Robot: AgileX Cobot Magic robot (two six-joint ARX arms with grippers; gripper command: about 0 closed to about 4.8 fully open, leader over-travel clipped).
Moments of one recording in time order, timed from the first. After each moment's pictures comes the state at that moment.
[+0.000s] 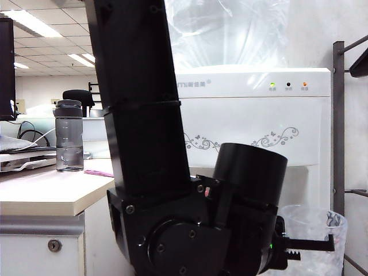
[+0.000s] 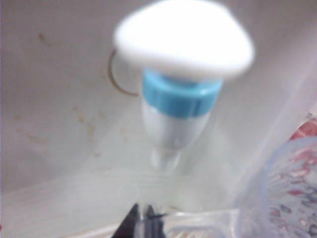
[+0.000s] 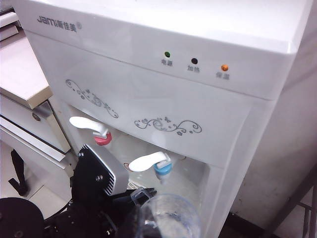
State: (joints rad) left arm -1.07 2.47 1.10 1.10 -0.62 -0.26; right arm 0.41 0.42 0.36 -0.25 -0.07 0.05
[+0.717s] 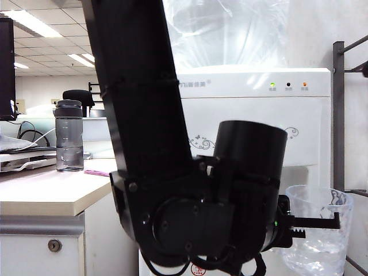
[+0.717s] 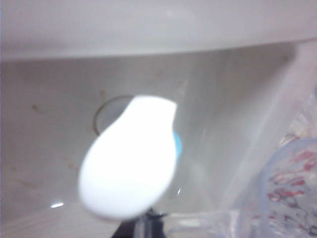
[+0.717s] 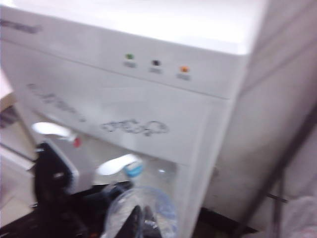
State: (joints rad) left arm -1.07 2.42 1.10 1.12 -0.62 -0.20; right arm 0.41 0.42 0.36 -0.25 0.05 0.04
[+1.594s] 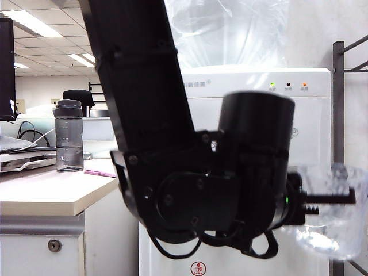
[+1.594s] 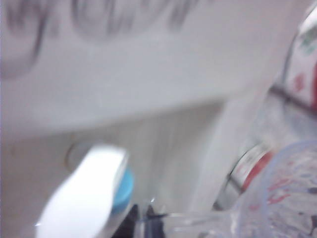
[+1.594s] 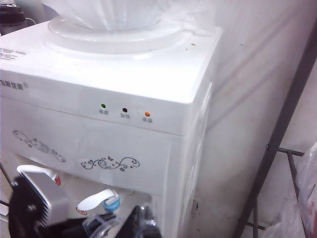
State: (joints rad) left arm -1.10 2.36 1.08 1.13 -0.60 -0.17; right arm 0.41 0.25 0.36 -0.26 0.13 0.04
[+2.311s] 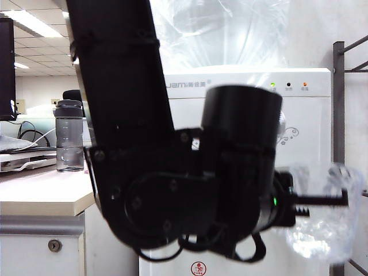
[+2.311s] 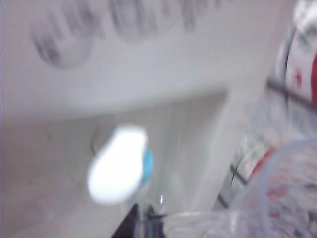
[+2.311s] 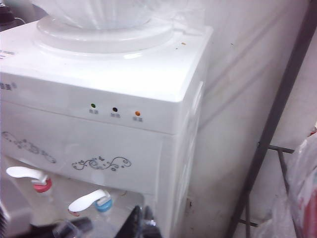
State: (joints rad) left arm -1.12 2.32 0.98 1.19 -0.63 -0.15; right arm 0.41 0.25 0.36 -0.27 0.17 0.04
